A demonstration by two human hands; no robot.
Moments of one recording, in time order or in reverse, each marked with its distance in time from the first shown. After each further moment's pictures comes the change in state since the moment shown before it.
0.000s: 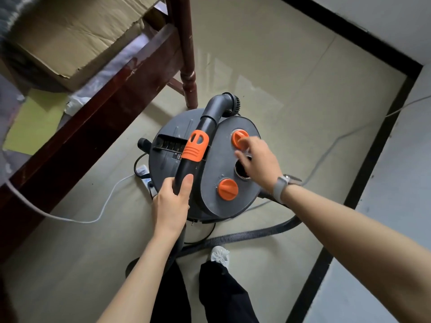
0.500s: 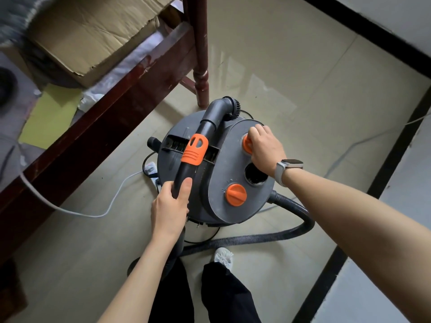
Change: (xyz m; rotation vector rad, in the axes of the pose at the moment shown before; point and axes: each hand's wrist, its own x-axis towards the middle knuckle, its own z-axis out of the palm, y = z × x) left_hand 0.005 -0.010 -0.007 0.002 0.048 -0.043; right_hand 0.047 0.003 0.002 -0.367 -0.087 -0.159
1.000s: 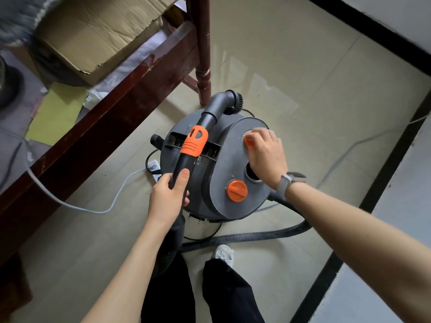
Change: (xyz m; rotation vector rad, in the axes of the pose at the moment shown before) left_hand 0.005 0.013 -0.017 -0.205 -0.115 -0.095; right_hand -0.029 -0.020 -0.001 0.183 0.248 0.019
